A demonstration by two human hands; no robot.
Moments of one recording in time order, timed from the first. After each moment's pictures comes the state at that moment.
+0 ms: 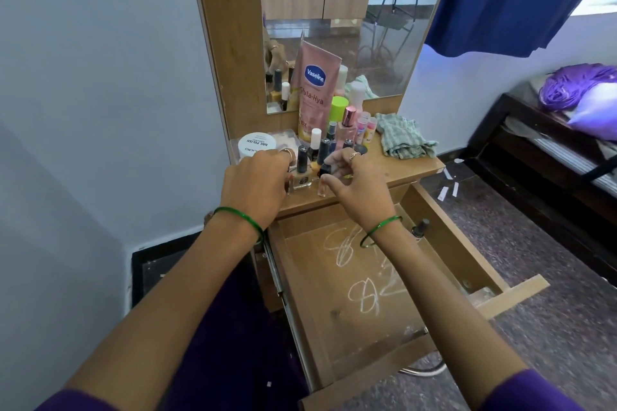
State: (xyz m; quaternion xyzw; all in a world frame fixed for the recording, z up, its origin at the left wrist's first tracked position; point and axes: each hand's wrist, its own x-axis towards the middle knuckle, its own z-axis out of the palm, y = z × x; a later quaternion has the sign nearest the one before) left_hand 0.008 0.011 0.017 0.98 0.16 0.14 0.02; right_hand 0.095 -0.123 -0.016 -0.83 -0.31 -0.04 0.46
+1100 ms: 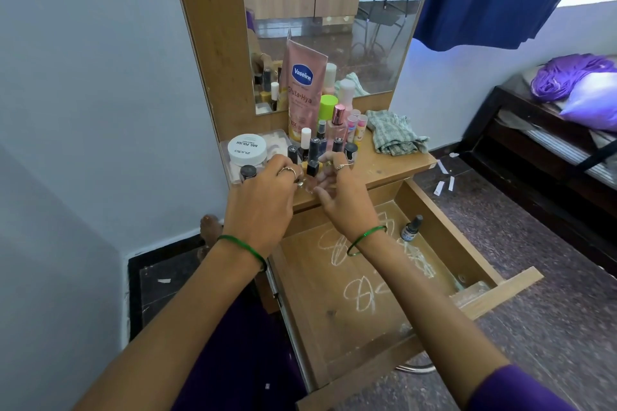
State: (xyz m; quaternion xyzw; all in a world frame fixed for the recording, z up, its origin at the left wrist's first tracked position) left_hand -0.001 -0.006 -0.004 0.96 0.06 0.27 0.07; right_hand 0.093 -0.122 -0.041 -0.83 -0.32 -0.02 0.46
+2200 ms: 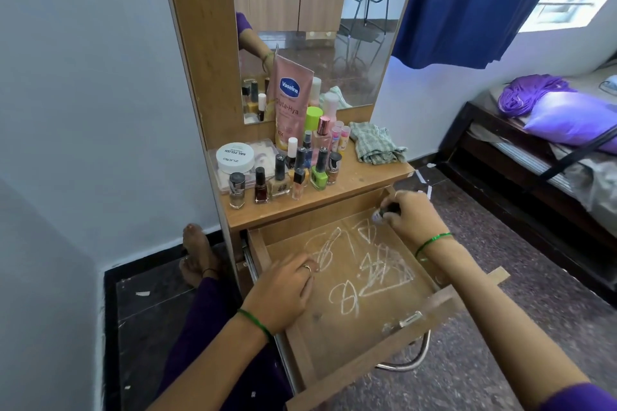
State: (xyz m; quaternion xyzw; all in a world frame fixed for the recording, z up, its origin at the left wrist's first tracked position) left_hand -0.031 -0.044 -0.115 0.97 -0.09 0.07 0.21; right_hand 0.134 -0.240 -0.038 -0.96 -0.20 0.00 0.19
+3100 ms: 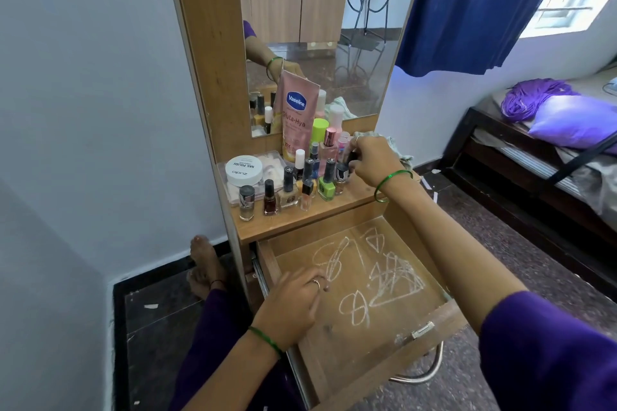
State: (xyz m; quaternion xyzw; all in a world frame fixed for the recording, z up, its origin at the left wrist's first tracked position) left_hand -0.033 -0.041 -0.125 0.95 -0.09 0.12 0.26; right_hand 0.181 -0.144 0.018 -0.93 -0.27 -0.06 0.23
